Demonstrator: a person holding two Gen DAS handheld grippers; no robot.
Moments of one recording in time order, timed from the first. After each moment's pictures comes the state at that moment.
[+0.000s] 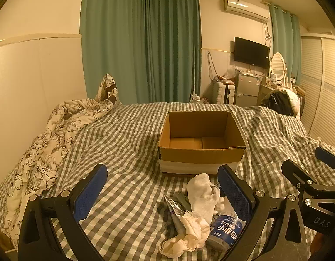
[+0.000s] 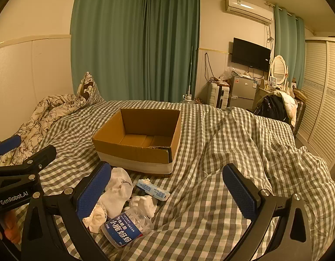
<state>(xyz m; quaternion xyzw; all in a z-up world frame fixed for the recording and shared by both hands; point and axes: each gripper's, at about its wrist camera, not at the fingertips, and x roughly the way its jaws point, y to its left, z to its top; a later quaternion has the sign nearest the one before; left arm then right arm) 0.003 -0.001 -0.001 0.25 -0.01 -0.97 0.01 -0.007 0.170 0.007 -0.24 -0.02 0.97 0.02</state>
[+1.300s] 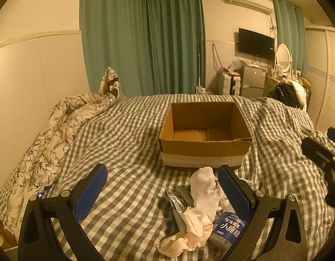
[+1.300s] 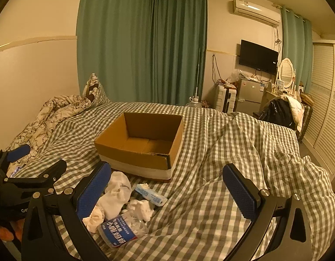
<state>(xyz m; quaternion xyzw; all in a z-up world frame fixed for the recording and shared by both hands) -0.011 0.014 -0.016 0.27 -0.02 -0.96 0.03 -0.016 0.188 0.018 -0.24 -0.02 0.97 -0.01</state>
